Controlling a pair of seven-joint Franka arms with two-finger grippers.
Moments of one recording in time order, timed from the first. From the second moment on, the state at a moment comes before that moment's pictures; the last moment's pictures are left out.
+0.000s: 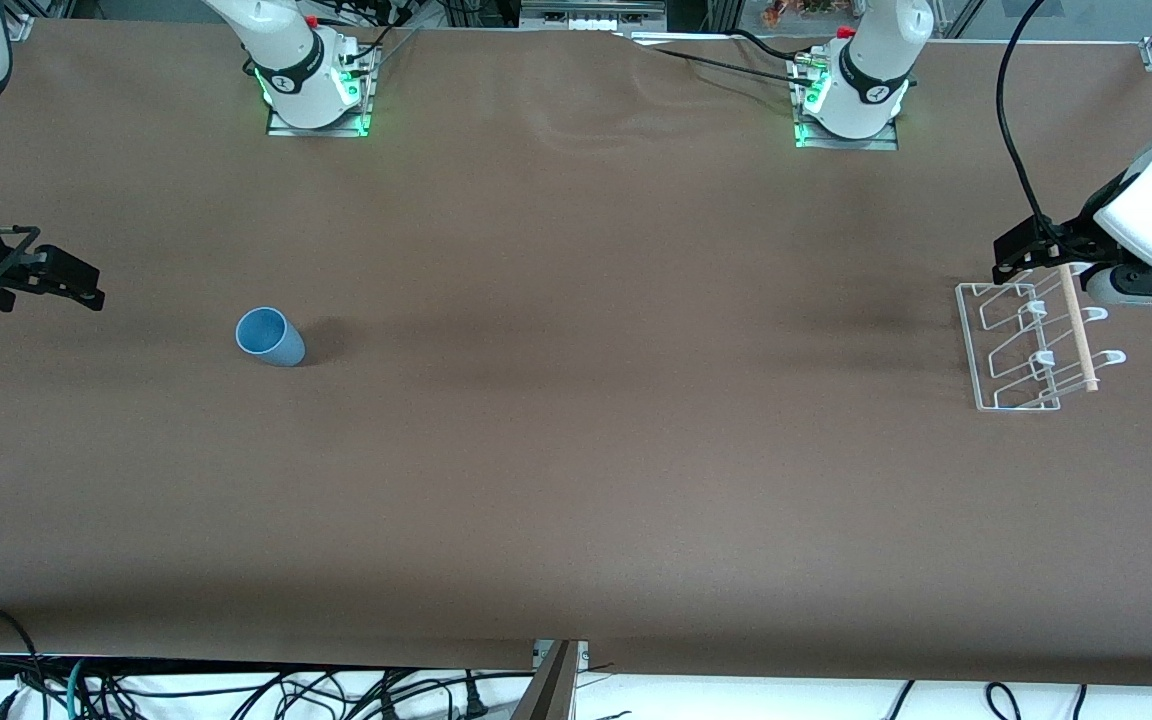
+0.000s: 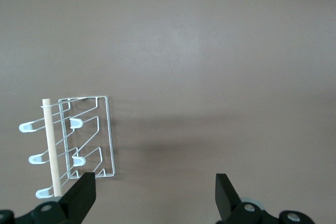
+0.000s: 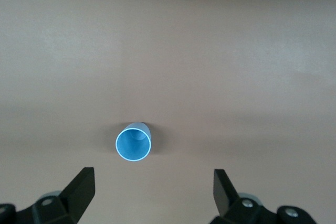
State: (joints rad) left arm -0.03 0.02 0.00 -1.65 0.01 1.66 0.01; right arm -0.01 0.14 -0.01 -1.52 -0.04 1.68 -0.07
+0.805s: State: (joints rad) left arm -0.03 0.02 0.00 -1.65 0.01 1.66 0.01; right arm 0.00 0.14 -0.01 -1.52 -0.04 1.68 -0.07
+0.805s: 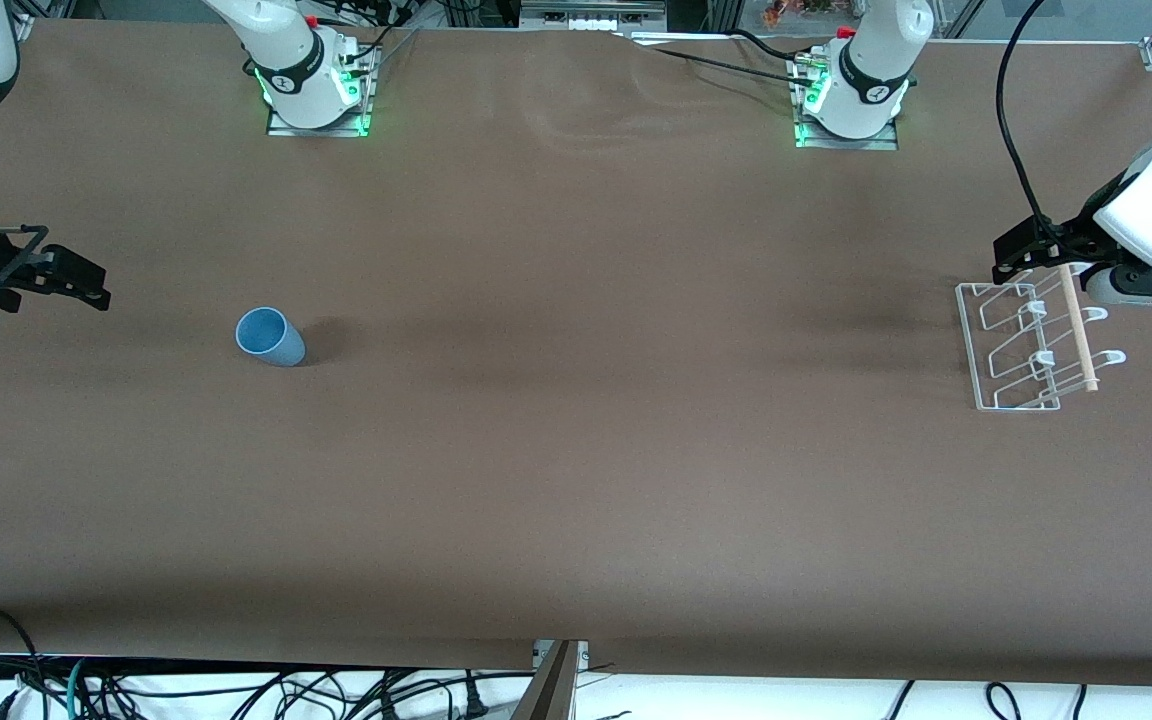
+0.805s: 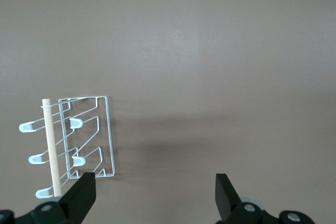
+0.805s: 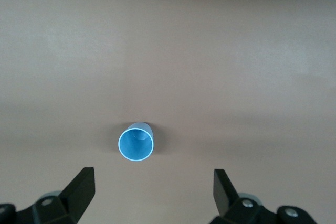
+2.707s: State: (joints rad) left arm -0.03 0.02 0.00 -1.65 0.01 1.66 0.01; right arm 0.03 0.21 -0.01 -1.73 -0.04 1.79 -0.07
